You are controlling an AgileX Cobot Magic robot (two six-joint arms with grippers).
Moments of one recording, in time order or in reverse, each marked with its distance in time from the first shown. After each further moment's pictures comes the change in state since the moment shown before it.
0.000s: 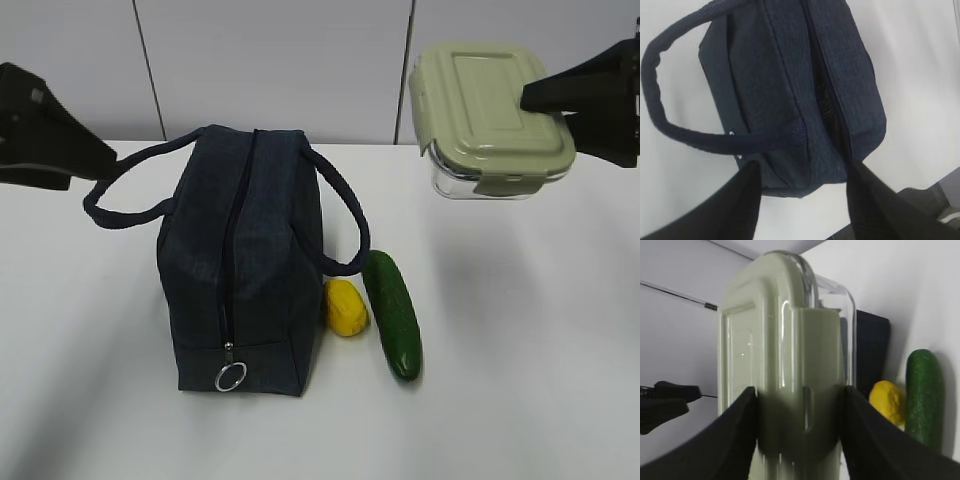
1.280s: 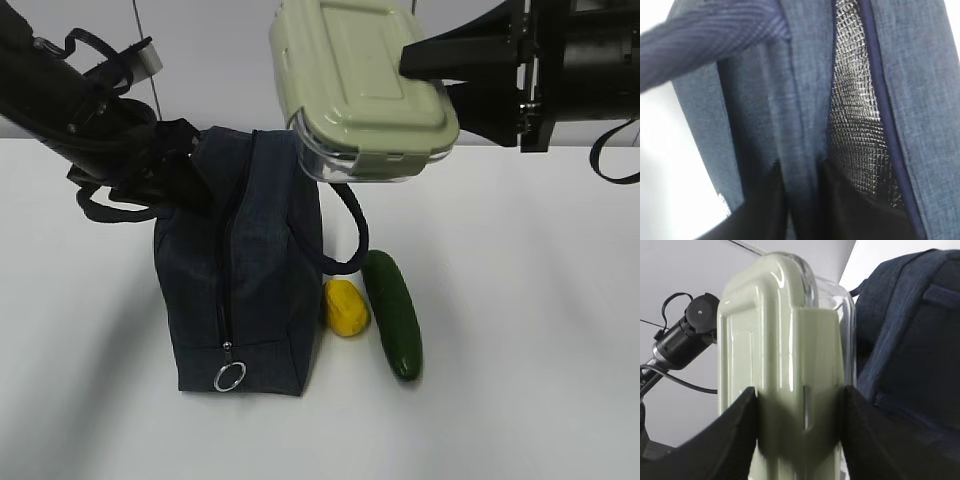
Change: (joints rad) left arm -0.056 0.525 -0.286 -0.055 0.024 0.069; right arm 0.291 0.000 -0.015 0.188 -0.004 -0.020
